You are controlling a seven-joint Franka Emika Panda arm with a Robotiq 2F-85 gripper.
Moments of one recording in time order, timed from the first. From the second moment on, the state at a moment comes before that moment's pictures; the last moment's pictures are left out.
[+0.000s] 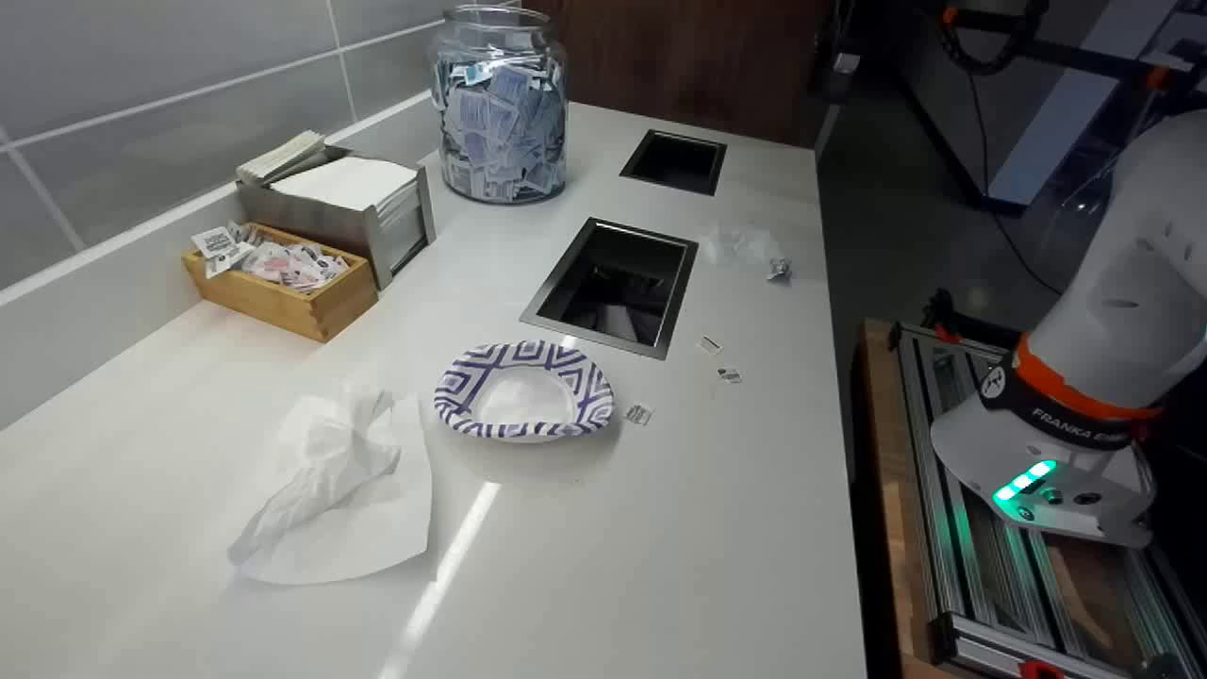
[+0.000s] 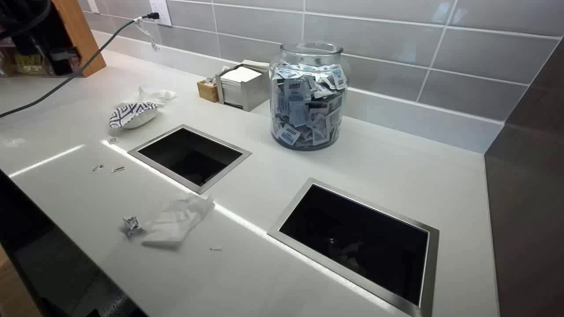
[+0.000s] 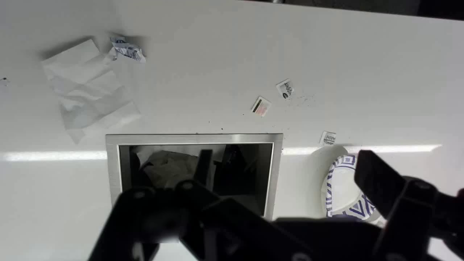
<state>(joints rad) 0.00 -0.70 -0.20 -2.51 0.03 1.78 -0.29</state>
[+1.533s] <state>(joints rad) 0.18 -0.27 0.01 -2.53 0.15 2.27 -0.30</state>
